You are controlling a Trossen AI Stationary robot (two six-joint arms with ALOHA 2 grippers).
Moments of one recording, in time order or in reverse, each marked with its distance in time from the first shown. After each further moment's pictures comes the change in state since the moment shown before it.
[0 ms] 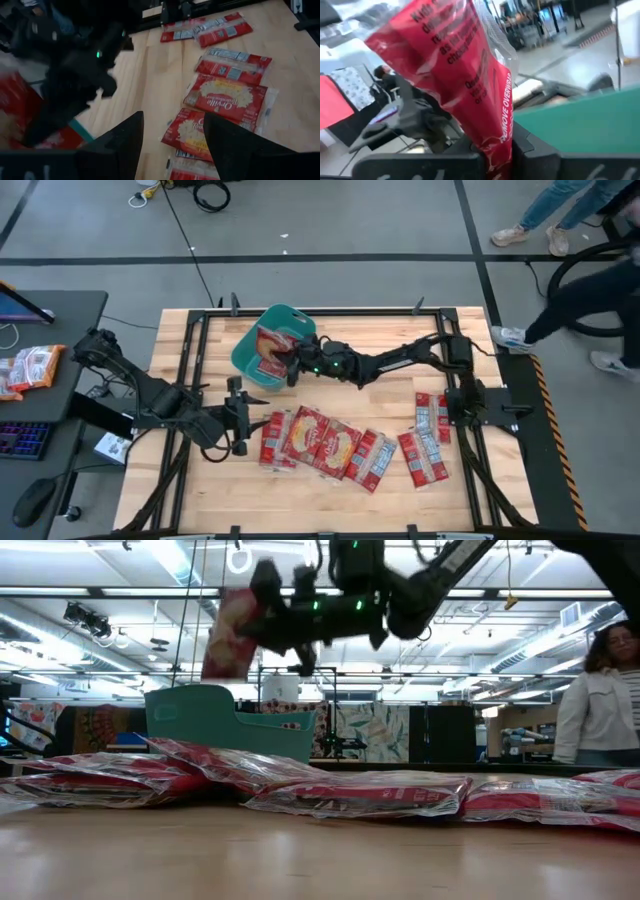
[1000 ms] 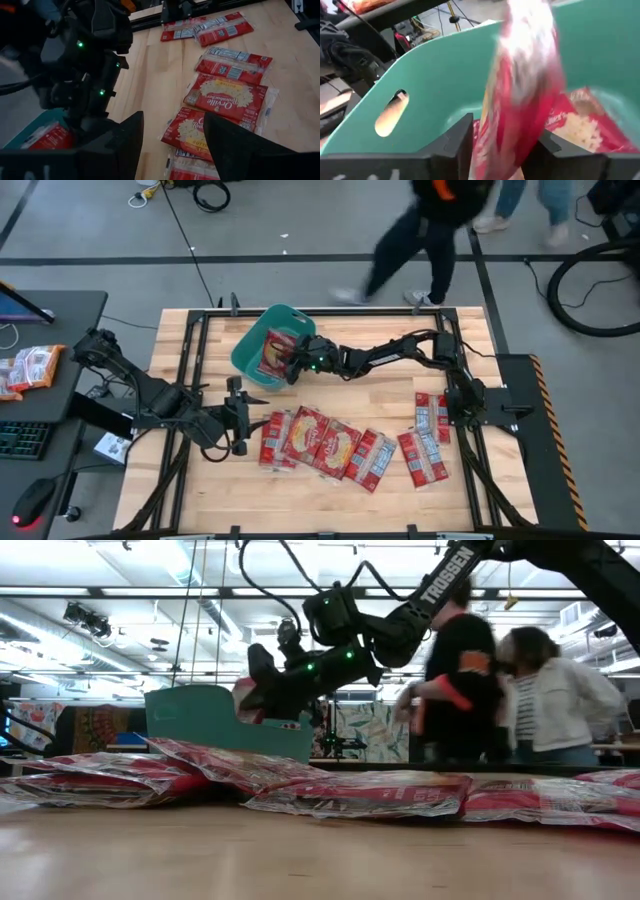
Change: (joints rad) left arm 0.000 0.000 0.000 -0.003 0.001 -0.007; right arm -0.084 0.108 0.053 -0.264 -0.030 -0.066
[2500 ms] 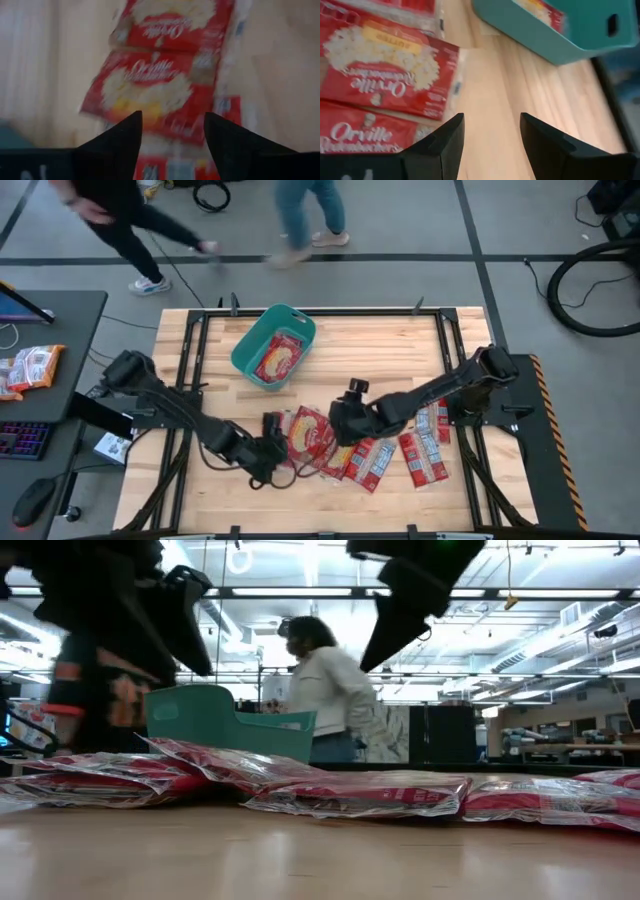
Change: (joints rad) left arm 0.017 0.491 -0.001 0.143 0.244 0.004; right arm 0.538 -0.379 0.000 -1.232 0.505 -0.031
